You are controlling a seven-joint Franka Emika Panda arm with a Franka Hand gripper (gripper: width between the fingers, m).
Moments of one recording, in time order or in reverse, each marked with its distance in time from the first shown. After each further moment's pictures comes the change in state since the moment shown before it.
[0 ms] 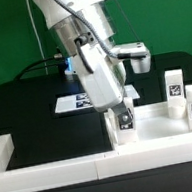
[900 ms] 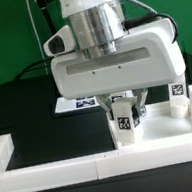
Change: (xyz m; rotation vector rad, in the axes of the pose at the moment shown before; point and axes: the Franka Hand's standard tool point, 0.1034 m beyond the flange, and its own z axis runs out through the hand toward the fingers) arm -0.001 0.000 -0.001 -0.114 0.123 -1.117
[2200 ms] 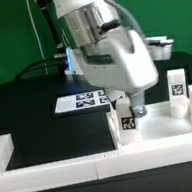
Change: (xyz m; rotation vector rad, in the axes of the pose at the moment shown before) arm -0.009 -0.004 -0.005 0.061 -0.040 0.444
